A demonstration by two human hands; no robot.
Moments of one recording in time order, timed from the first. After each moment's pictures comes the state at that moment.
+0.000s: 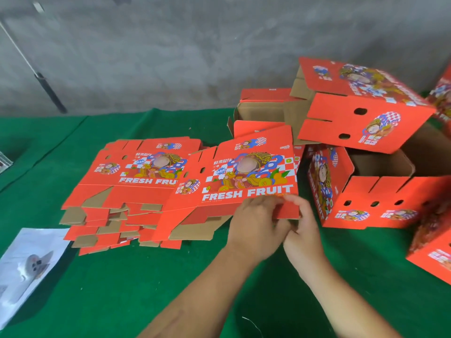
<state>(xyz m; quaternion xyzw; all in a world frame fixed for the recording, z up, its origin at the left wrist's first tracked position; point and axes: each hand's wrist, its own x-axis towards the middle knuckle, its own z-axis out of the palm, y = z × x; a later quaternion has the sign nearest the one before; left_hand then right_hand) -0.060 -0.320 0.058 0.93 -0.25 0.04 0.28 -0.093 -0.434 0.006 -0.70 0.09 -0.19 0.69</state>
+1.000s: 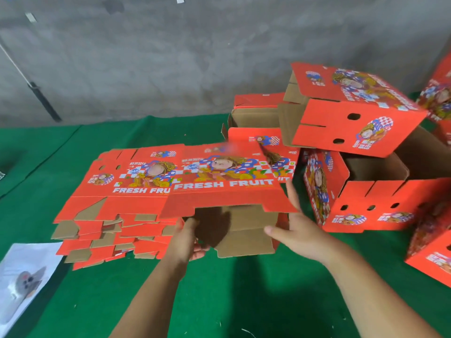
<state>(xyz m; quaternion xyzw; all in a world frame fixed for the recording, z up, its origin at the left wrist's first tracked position) -0.012 -0.200 -0.002 0.72 0.17 -0.17 0.66 -0.068 -0.481 0.027 -0.88 -0.04 0.04 0.47</state>
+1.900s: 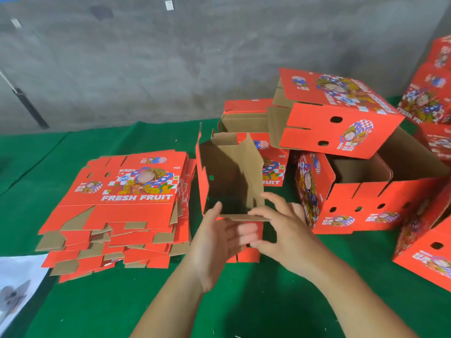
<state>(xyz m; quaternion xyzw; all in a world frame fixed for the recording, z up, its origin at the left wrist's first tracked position) -0.052 -0.279 0.074 0.57 0.06 -0.29 0.76 -0.086 -0.468 0.048 -0.95 -0.05 -0.08 0.30</state>
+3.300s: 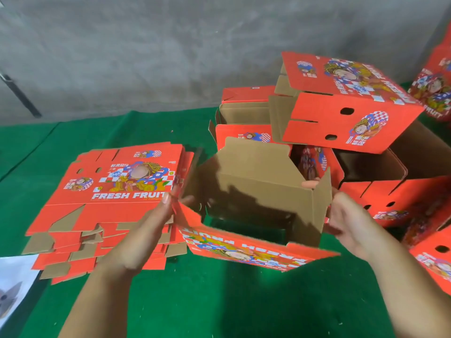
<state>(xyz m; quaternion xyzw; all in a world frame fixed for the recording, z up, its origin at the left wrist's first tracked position) 0.041 -0.204 0.071 0.75 0.05 -0.17 0.64 -0.057 -0.563 0.050 -0.64 0.15 0.03 0.75</state>
